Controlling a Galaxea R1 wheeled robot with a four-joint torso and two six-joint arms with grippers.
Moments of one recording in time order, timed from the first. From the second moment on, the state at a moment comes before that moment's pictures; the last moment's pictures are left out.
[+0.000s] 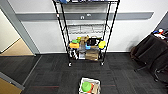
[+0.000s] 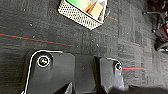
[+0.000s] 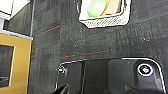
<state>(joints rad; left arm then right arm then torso) 1.17 2.51 -1.97 0.07 -0.16 -0.21 -1.16 2.48 -1.87 0.05 0.17 -0.02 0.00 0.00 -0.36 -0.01</state>
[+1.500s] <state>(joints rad) 1.17 2.54 -2.04 0.07 -0.15 -0.21 -1.19 2.51 -2.06 0.06 0.16 0.08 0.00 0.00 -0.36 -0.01</state>
